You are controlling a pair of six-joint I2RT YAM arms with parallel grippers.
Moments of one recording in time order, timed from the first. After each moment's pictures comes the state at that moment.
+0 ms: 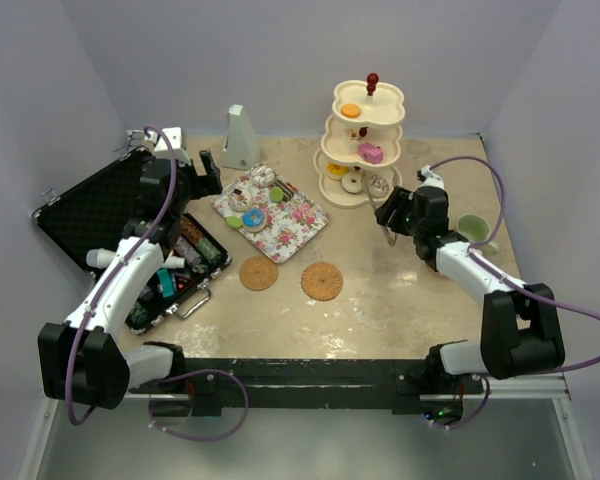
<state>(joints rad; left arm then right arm) -0.16 1.22 0.96 0.01 -0.11 -0.21 0.18 1.37 0.74 0.11 -0.02 0.51</state>
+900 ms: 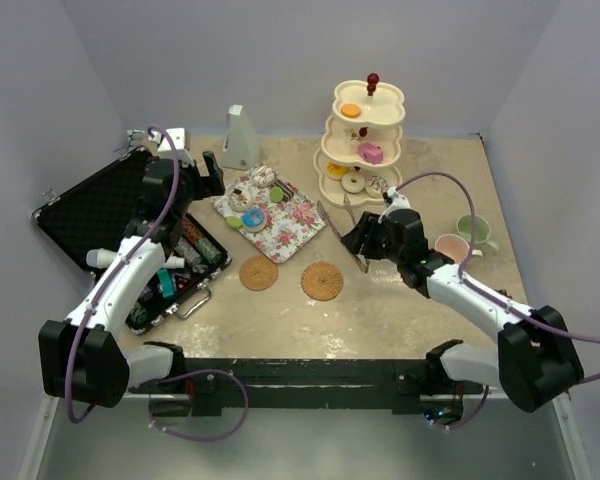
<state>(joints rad) -0.17 1.23 0.96 0.01 -0.10 -0.21 0.42 1.20 0.63 0.06 -0.07 0.60</state>
